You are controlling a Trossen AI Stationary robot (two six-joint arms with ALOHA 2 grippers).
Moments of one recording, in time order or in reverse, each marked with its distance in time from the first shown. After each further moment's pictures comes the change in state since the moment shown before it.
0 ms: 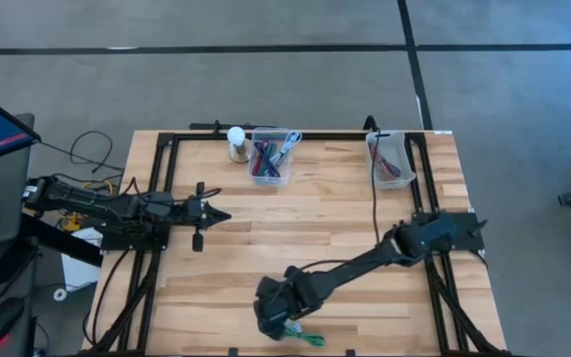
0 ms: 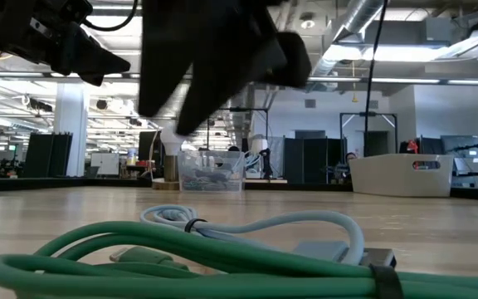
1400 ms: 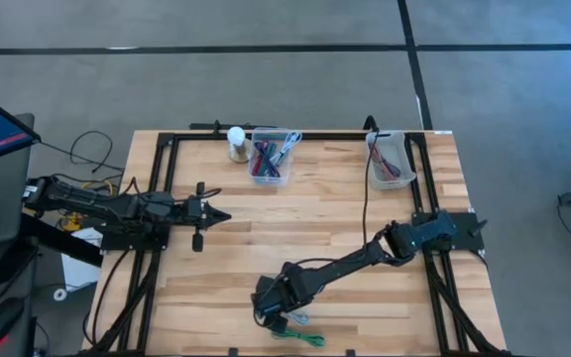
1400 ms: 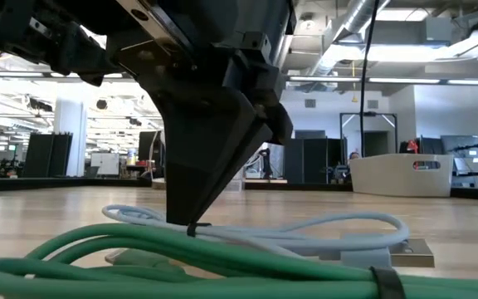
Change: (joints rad) left arm 0.000 0.000 0.000 -0.001 0.003 -0.007; right arm -0.037 0.071 -0.063 0.047 -0.049 -0.164
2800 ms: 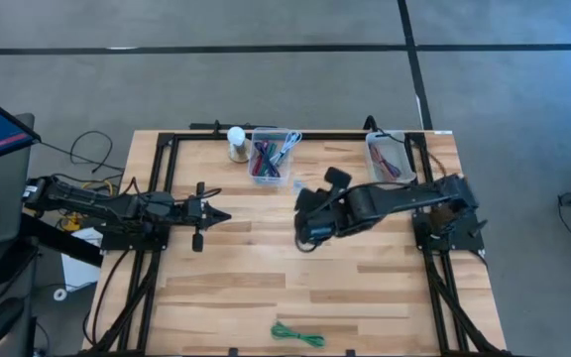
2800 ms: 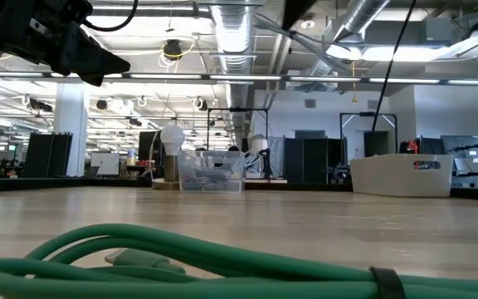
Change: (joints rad) left arm 0.000 0.000 0.000 0.001 -0.001 0.008; right arm -0.161 -0.601 -0.144 -0.454 0.690 -0.267
